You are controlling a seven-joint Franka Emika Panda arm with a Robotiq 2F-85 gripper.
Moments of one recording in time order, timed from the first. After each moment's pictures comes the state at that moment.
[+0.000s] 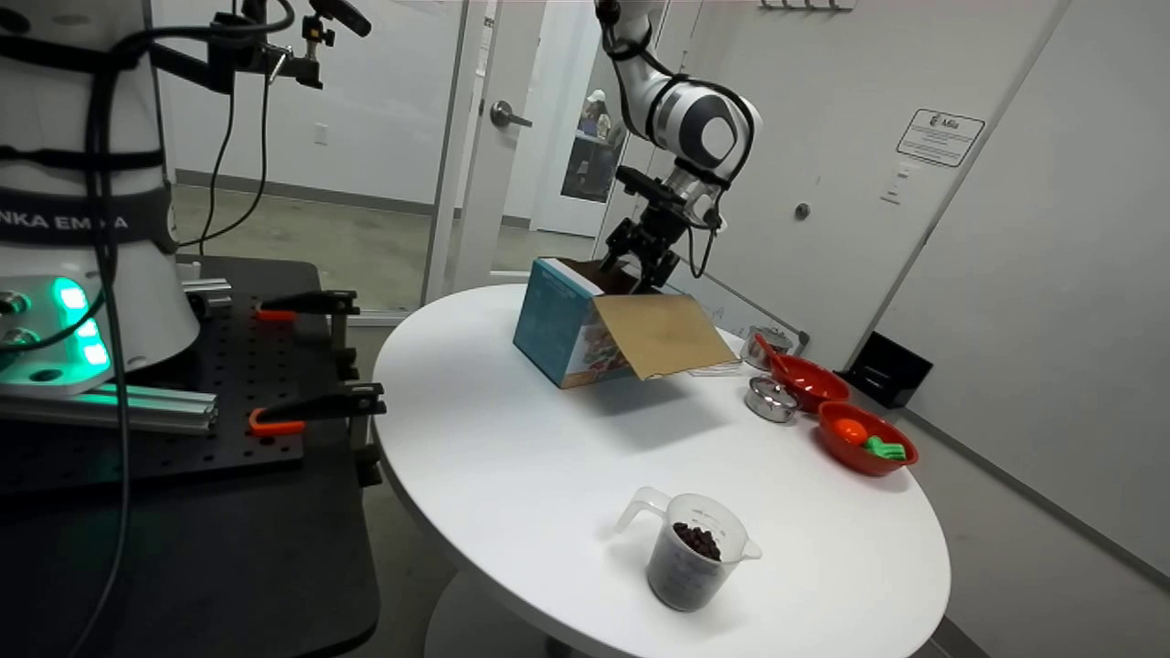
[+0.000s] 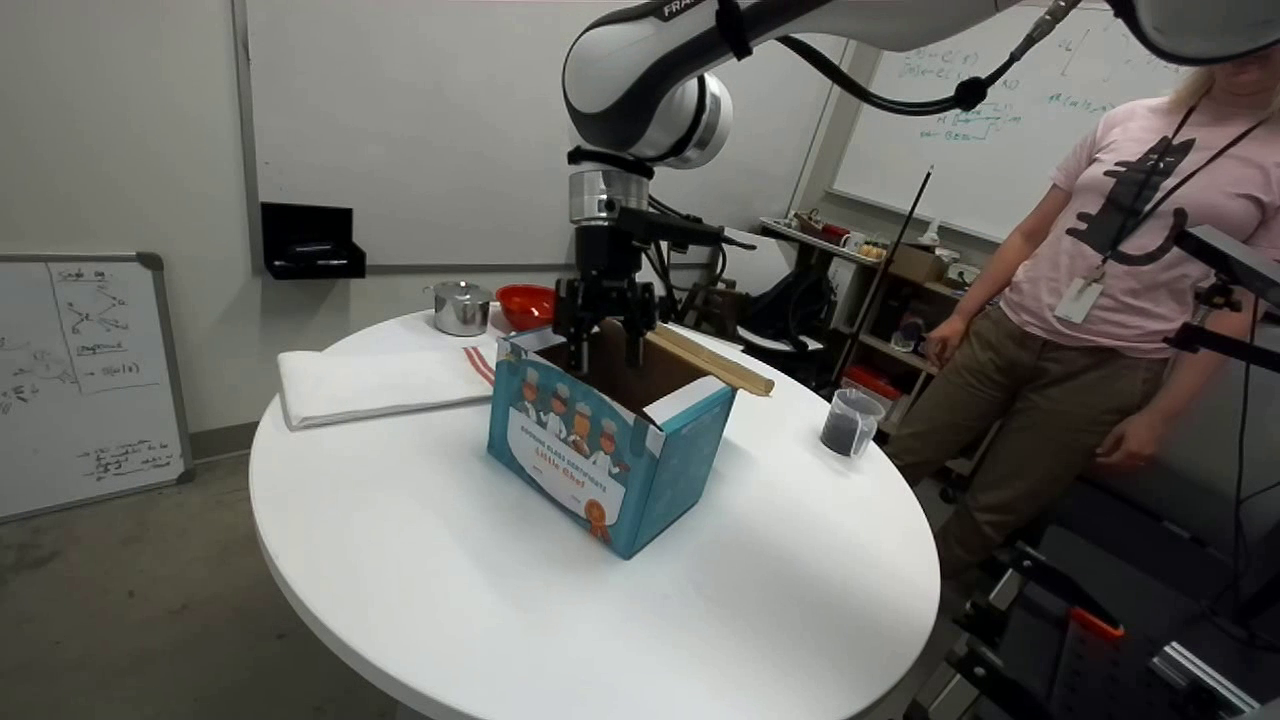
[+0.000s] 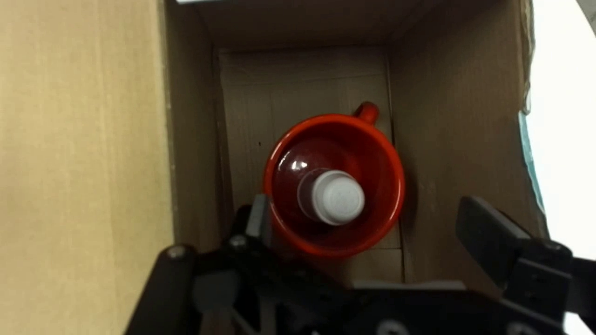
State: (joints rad) arm 0.07 0.85 0.06 -1.37 0.03 1.87 0.04
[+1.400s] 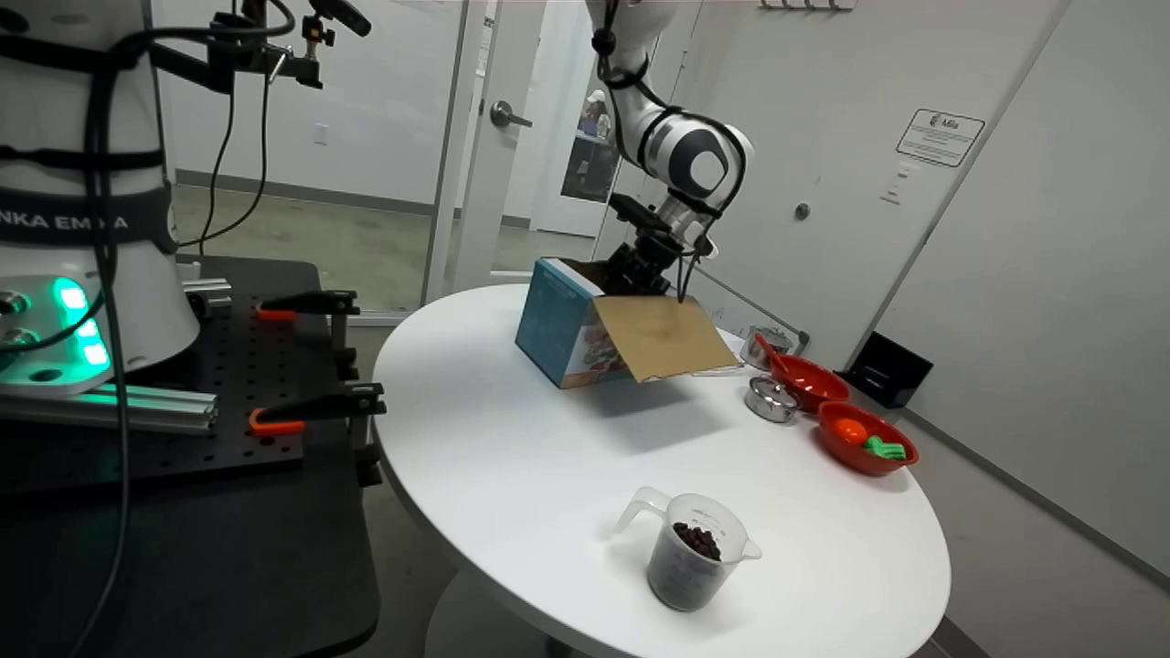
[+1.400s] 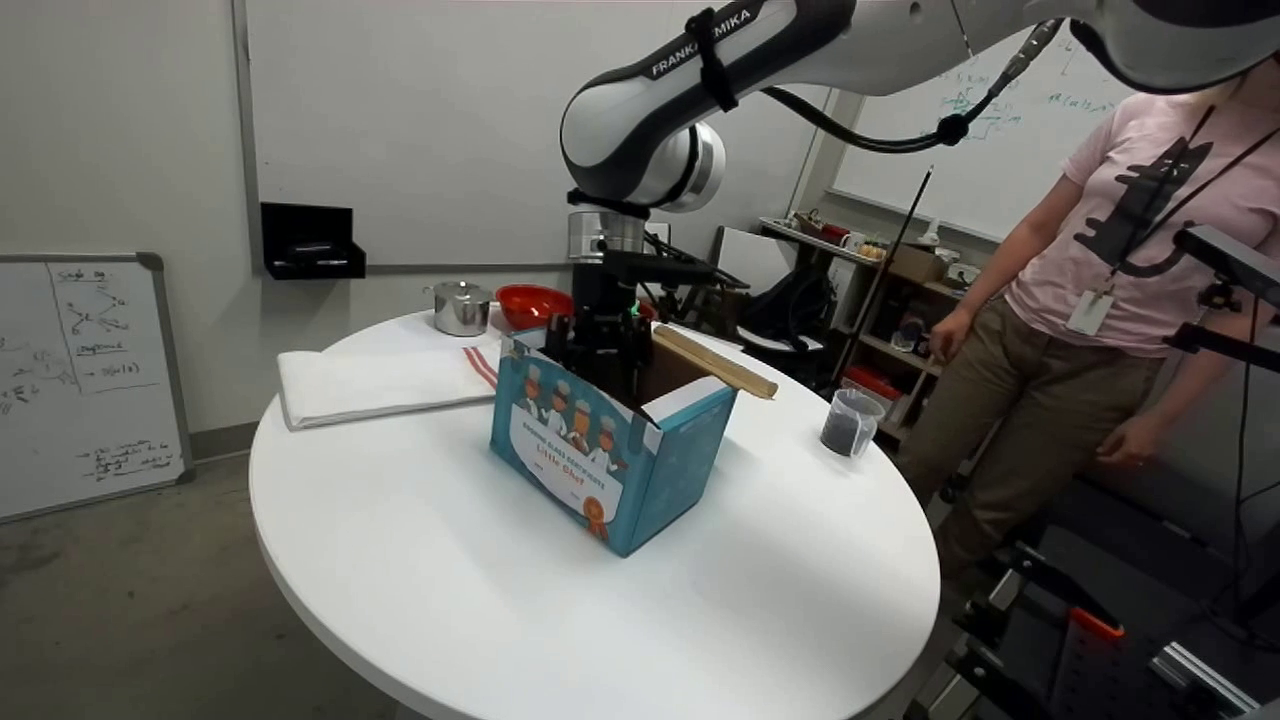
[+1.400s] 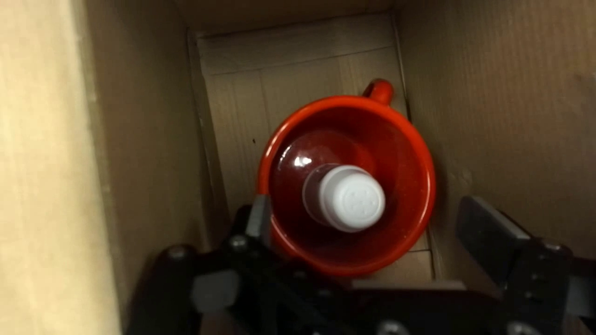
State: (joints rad) arm 0.07 0.92 0.06 -1.37 0.06 1.96 0.13
